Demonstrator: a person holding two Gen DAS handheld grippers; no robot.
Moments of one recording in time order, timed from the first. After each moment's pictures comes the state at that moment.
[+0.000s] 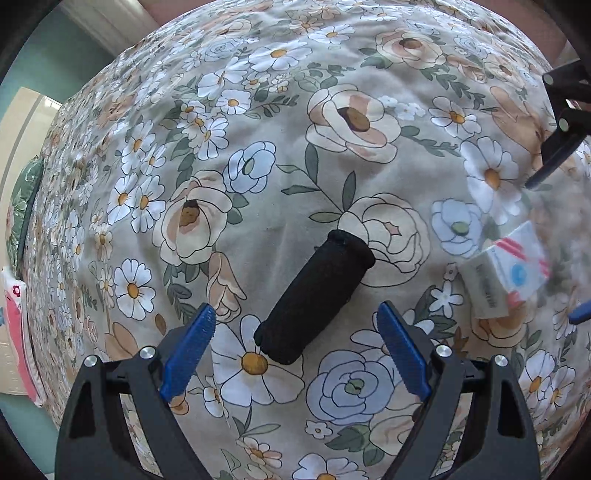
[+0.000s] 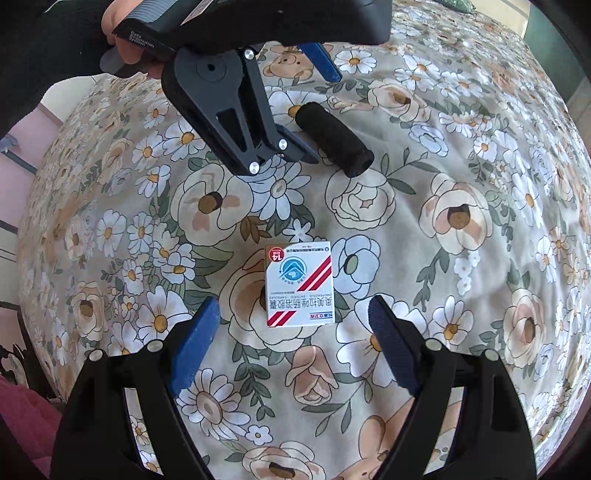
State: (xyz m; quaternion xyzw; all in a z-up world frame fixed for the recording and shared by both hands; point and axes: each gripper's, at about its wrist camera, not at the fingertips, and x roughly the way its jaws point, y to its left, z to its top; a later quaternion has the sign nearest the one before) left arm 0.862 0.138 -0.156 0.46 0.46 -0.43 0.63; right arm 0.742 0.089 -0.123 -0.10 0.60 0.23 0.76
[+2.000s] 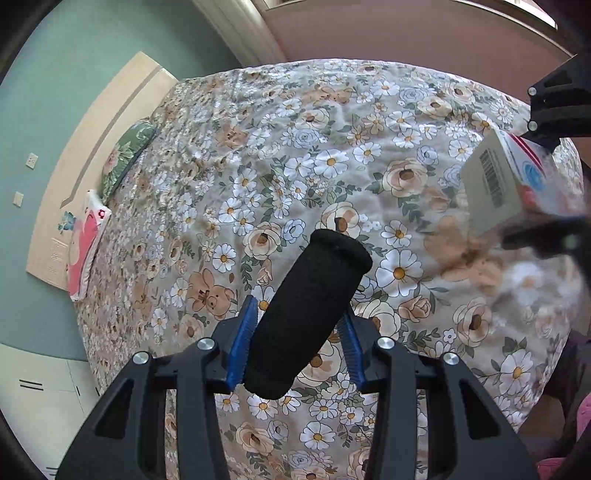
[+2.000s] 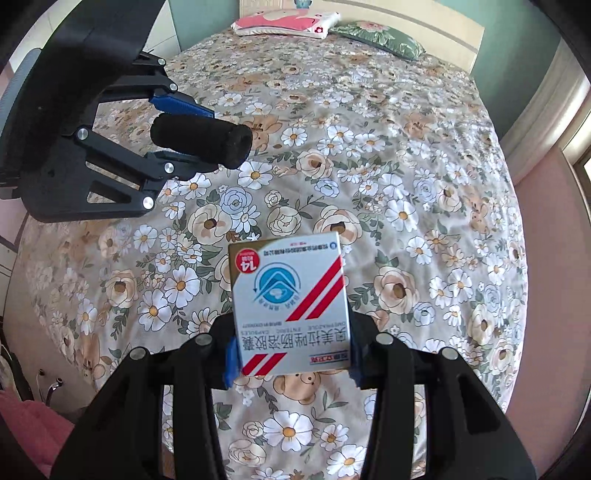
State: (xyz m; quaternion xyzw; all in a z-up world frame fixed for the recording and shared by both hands) left arm 0.716 0.100 0.084 0.39 0.44 -0.25 0.77; right arm 0.652 -0.005 0.093 -0.14 0.53 0.18 0.82
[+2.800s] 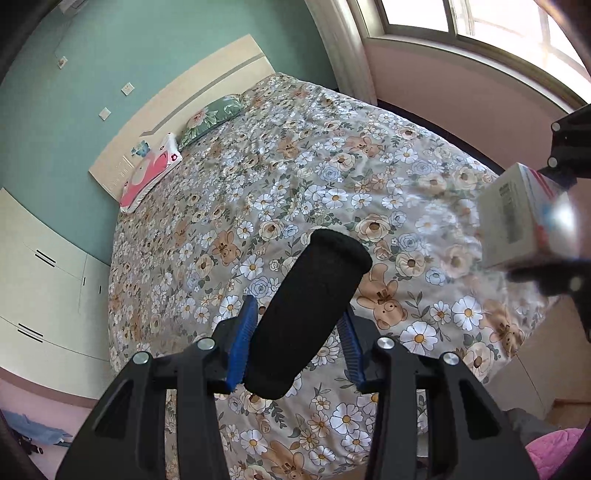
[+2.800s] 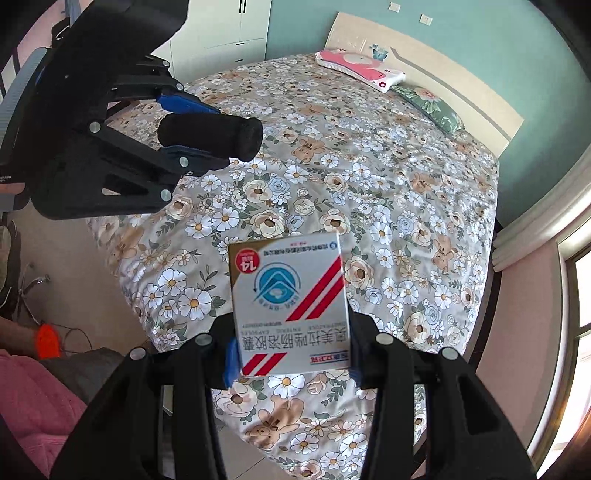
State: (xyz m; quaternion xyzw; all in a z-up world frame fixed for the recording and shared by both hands) left arm 0.526 0.017 0.211 0.26 0.45 -0.09 0.85; right arm 0.472 -0.112 0.236 -0.26 0.45 0.29 0.80
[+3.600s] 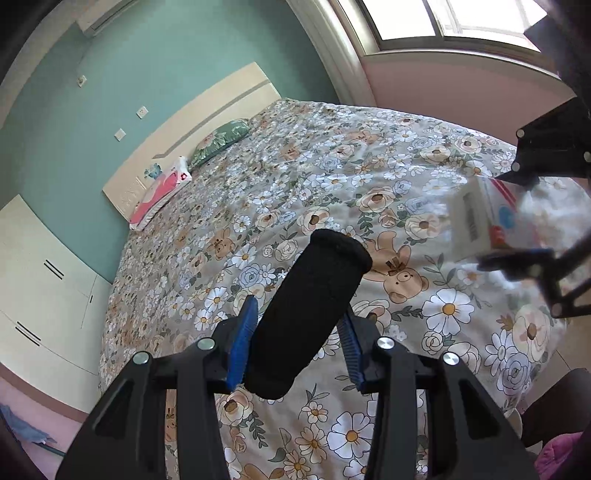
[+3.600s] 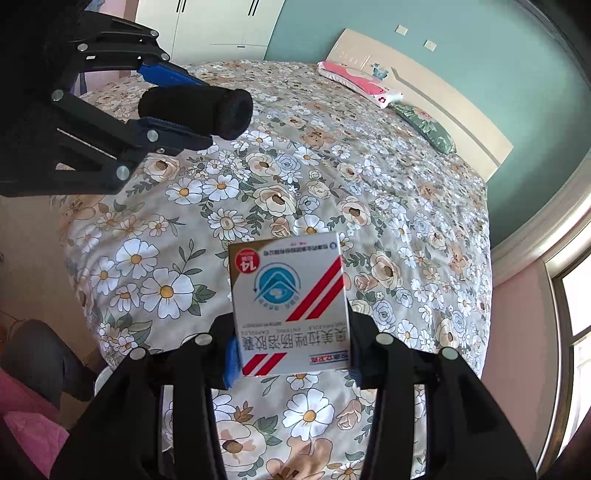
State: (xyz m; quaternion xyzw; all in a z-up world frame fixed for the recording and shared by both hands) left arm 0.435 0.049 0.059 0.28 0.35 -0.07 0.89; right arm 0.413 -0.070 0.041 -0.31 0.37 0.26 0.84
